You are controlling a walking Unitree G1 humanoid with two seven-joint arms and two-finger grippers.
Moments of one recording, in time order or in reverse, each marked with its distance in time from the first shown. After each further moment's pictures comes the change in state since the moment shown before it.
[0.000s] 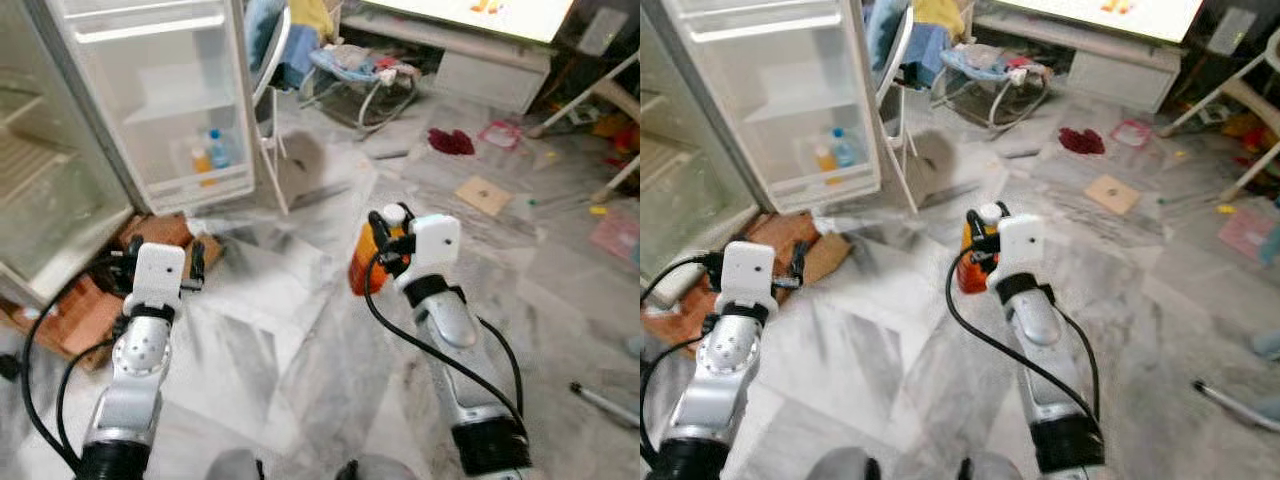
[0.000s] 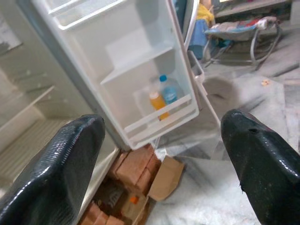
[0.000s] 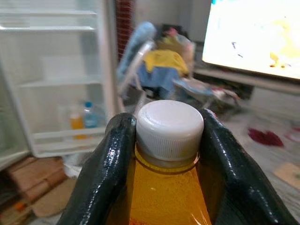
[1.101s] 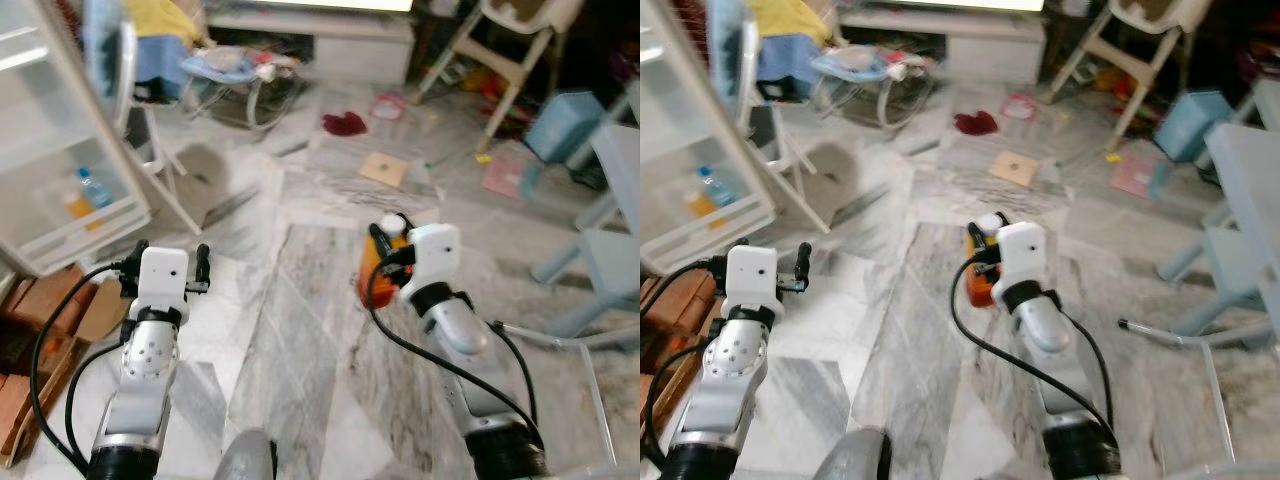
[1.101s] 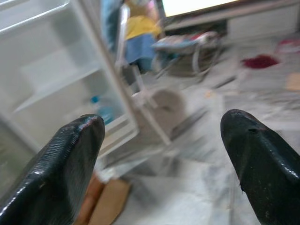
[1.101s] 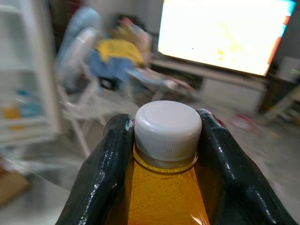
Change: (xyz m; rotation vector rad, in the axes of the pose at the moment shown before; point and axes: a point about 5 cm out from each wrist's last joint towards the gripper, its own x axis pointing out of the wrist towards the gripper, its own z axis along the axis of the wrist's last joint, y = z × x) left arm 0.000 0.018 -0.001 -0.022 0.023 0.089; right arm 0.009 0.024 0.016 -0.006 -0.039 0.146
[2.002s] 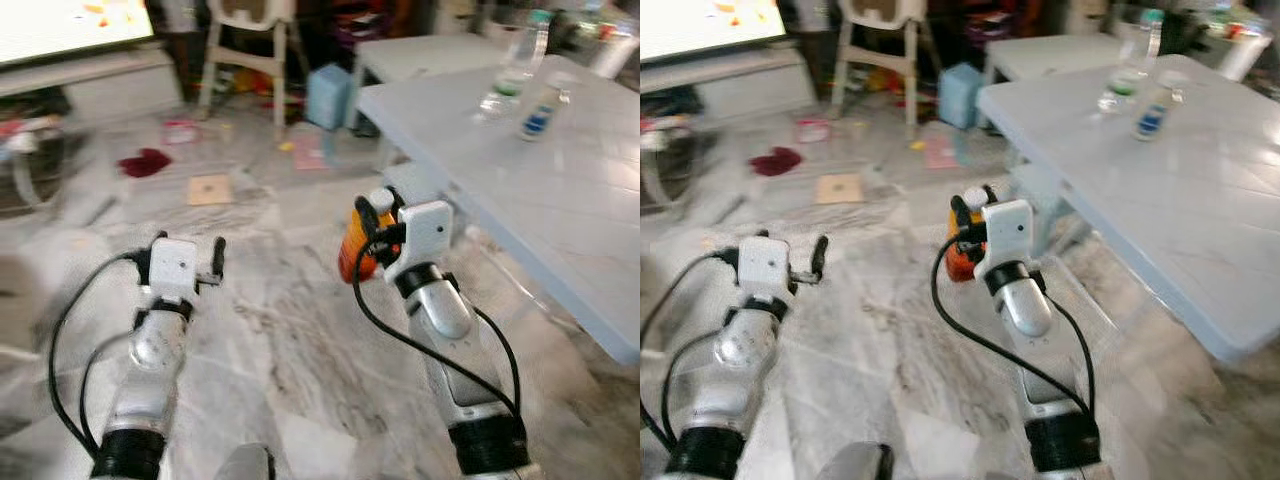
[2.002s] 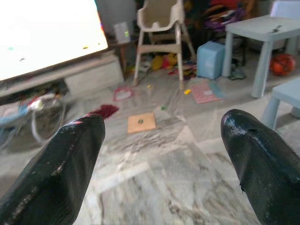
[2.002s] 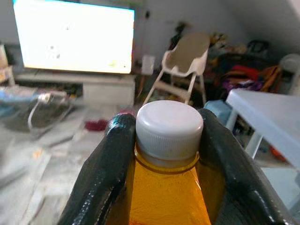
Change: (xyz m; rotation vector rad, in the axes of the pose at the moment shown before) left arm 0.006 -0.038 0.006 -0.109 -0.048 -0.158; right arm 0.002 0.001 0.008 -0.014 -0.012 -0.024
